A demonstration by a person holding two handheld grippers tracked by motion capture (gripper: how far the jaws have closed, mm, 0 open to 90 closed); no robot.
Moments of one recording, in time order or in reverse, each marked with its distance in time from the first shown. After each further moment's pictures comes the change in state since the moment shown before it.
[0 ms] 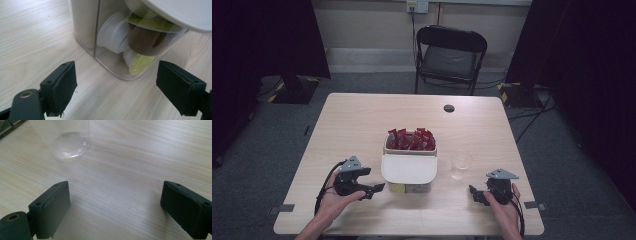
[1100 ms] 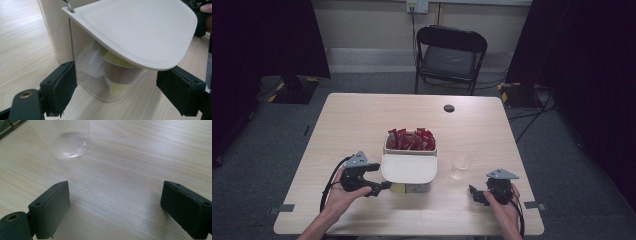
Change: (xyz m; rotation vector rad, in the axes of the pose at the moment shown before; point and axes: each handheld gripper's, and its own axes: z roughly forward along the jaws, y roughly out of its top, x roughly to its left) left arm -0.012 0.023 0.004 -0.050 -0.086 0.031; right arm 0.000 0.000 0.000 0.000 0.000 0.001
